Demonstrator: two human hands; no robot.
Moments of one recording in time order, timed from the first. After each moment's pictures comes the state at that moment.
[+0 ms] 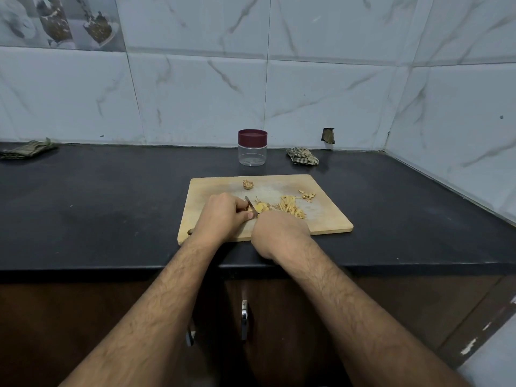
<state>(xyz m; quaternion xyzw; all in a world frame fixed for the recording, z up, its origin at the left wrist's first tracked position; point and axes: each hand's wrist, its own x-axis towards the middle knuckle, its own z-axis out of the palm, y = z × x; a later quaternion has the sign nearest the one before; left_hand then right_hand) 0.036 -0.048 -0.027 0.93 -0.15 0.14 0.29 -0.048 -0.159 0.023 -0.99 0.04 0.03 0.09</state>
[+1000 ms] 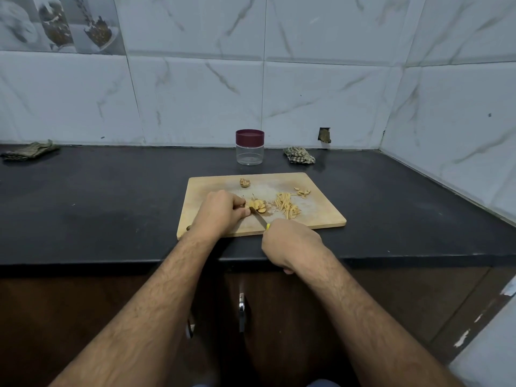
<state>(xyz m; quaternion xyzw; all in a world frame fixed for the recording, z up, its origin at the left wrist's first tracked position) 0.030 -0.051 -0.021 0.95 -0.12 0.12 0.27 -0.070 -0.179 0.017 -0.99 0.04 0.09 0.09</state>
